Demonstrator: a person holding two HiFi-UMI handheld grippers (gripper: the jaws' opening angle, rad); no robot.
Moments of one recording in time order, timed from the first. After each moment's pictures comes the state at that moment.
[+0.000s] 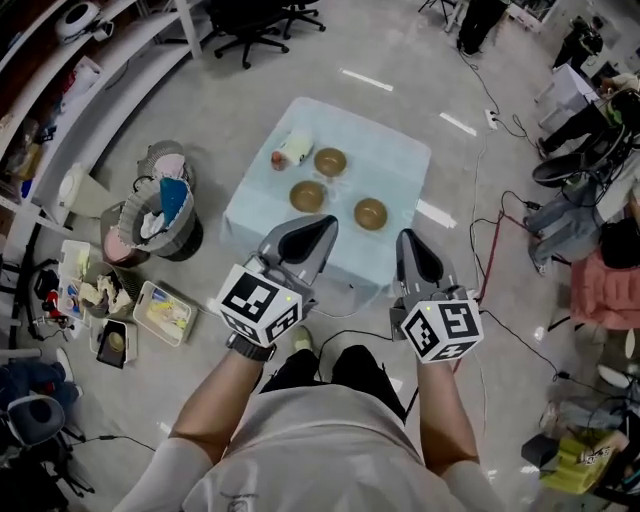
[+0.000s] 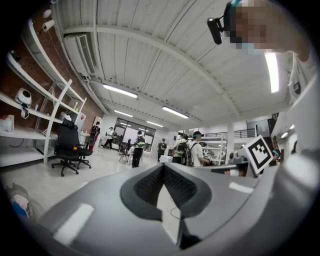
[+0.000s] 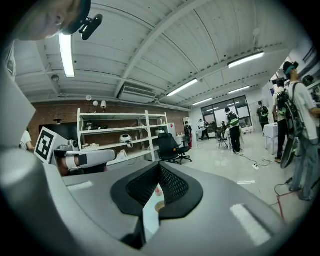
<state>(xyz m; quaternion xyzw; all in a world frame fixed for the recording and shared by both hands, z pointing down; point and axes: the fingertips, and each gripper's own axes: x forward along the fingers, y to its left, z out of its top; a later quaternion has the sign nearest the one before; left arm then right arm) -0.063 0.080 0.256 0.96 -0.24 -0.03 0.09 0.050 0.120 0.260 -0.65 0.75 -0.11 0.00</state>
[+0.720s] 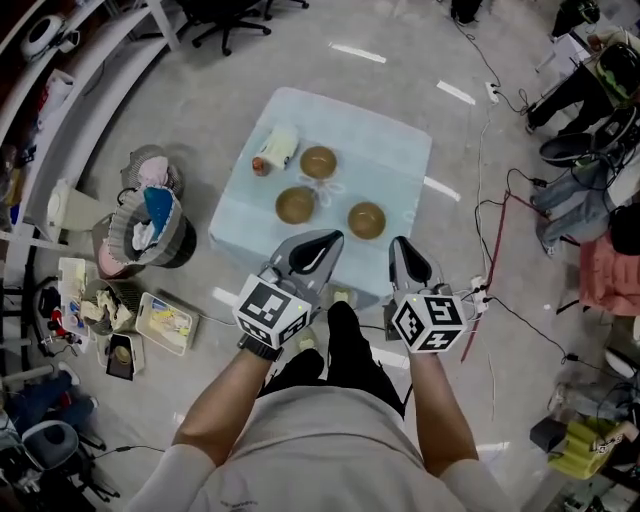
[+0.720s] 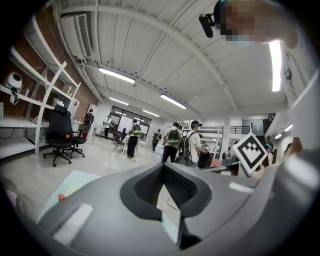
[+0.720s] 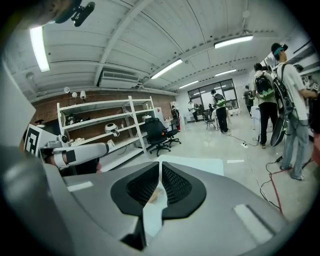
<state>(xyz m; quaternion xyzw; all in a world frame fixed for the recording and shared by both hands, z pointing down) 0.004 0.013 0.354 0.97 -0.20 0.02 0.12 0.111 0.046 0.381 -0.68 0.70 -0.21 -0.03</state>
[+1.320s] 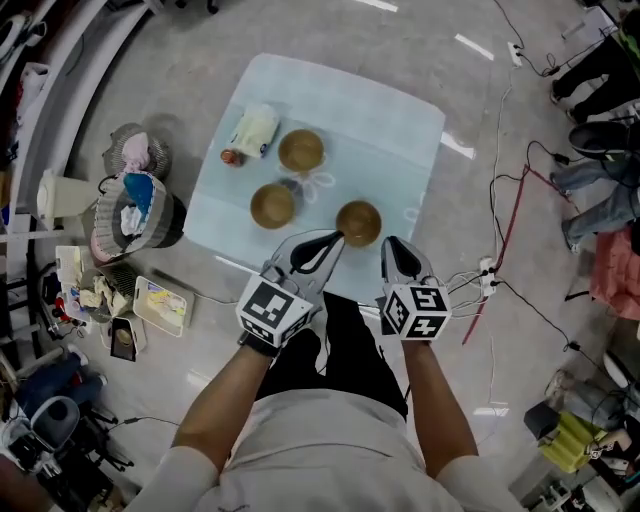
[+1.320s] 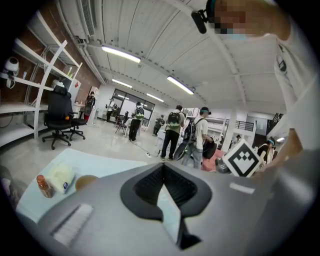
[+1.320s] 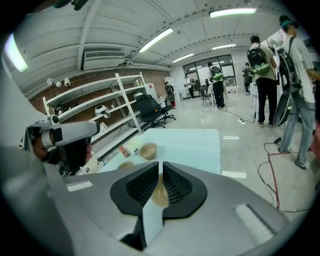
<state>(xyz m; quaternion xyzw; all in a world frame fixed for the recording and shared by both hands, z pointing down) 0.084 -0.050 0.464 0.96 -0.19 0.10 0.17 0.179 -0.012 0.537 -0.66 0.67 -0.33 -0.11</state>
